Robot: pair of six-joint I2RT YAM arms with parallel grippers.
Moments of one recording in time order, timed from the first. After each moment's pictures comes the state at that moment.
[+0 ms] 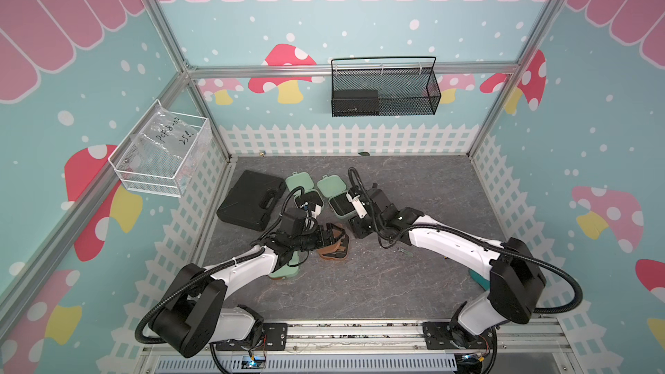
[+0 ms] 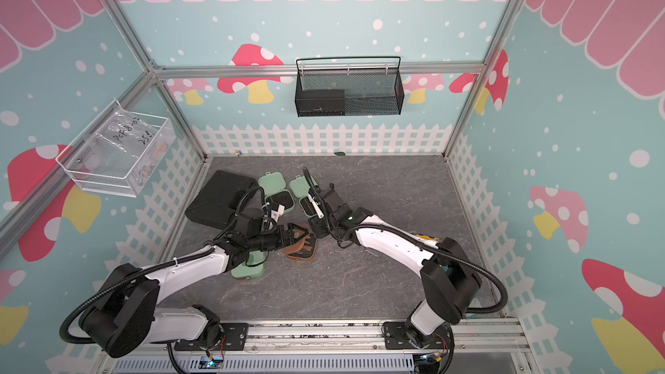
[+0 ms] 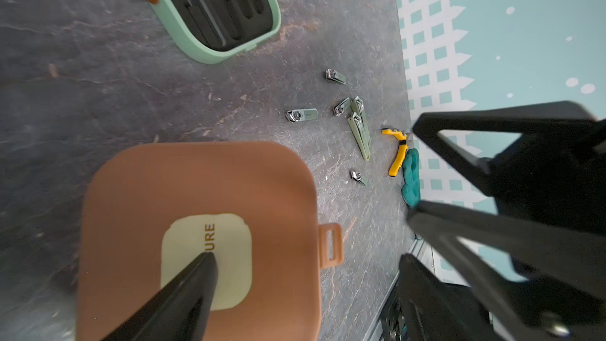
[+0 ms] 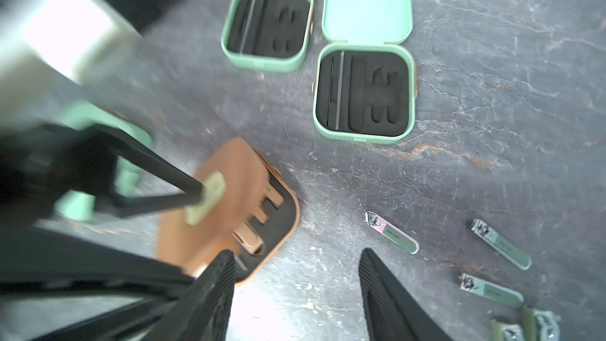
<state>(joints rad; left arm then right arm) -0.50 1.38 0.58 0.17 0.50 -0.79 0.76 1.53 1.12 -0.39 0.01 0.24</state>
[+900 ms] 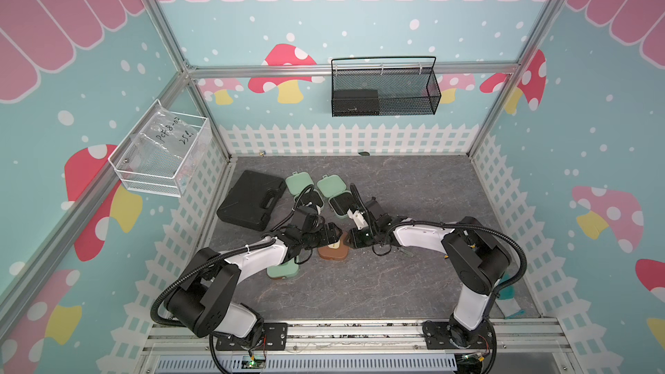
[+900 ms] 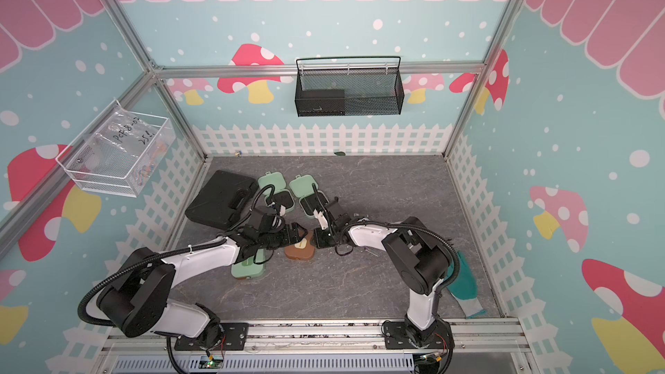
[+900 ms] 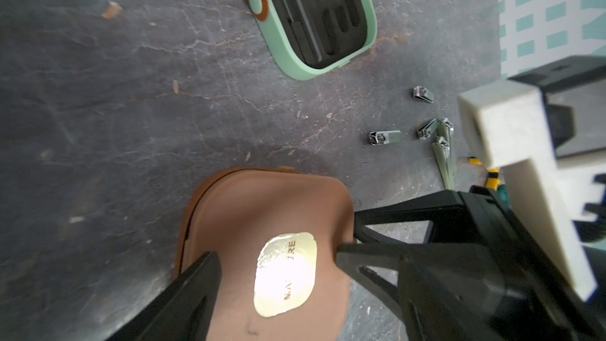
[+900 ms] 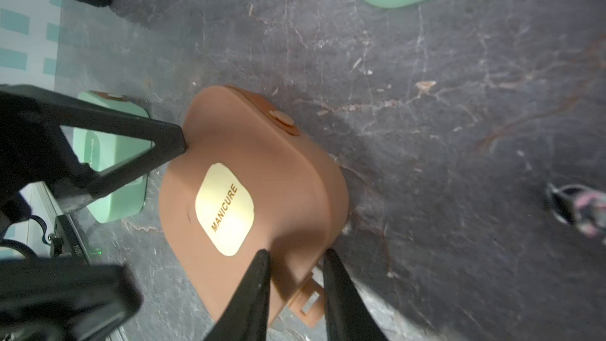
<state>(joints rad) -0.52 1.47 0.69 -0.04 0.21 -0.73 0.71 1.83 1.02 -0.13 -0.34 0.46</state>
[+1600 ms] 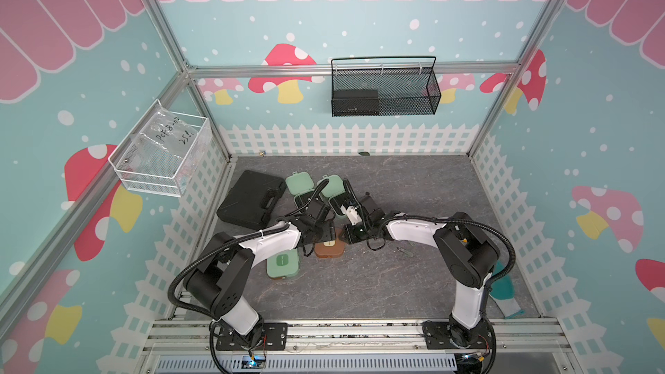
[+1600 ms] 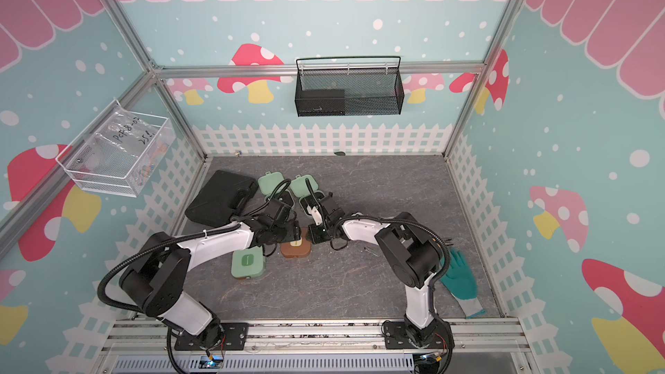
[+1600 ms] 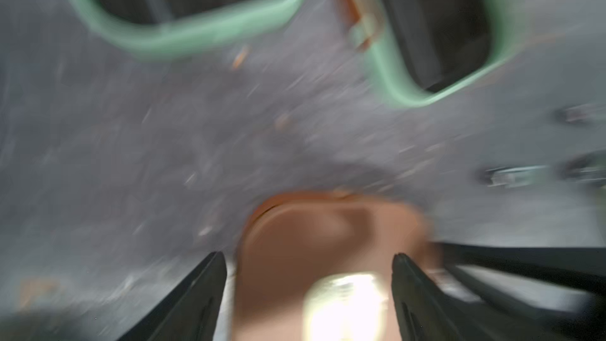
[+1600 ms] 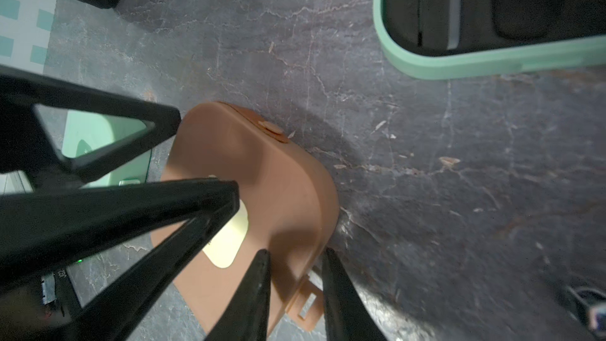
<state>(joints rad) -0.57 1.64 0.88 -0.39 -0.08 -0.69 0.71 1.90 1.12 -0.19 -0.32 0.37</state>
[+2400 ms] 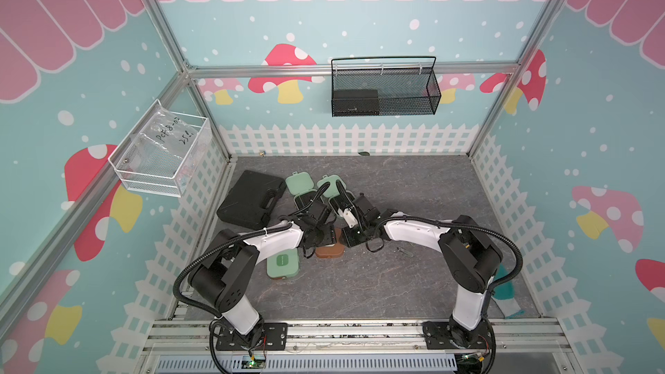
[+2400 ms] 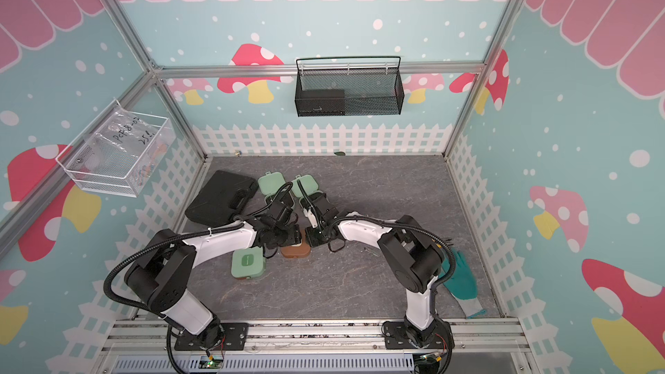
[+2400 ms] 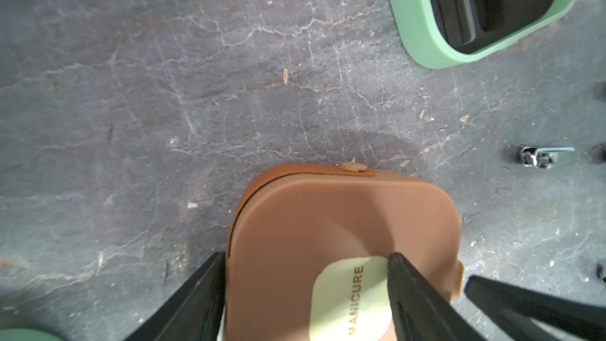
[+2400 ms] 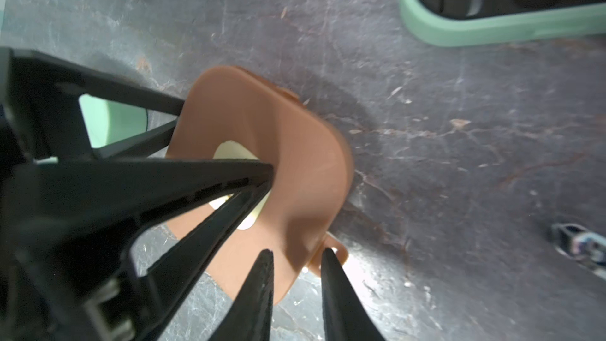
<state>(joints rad) -0.57 1.66 0.90 -0.39 -0.01 -0.72 0.77 1.86 1.18 -0.36 -0.25 0.36</state>
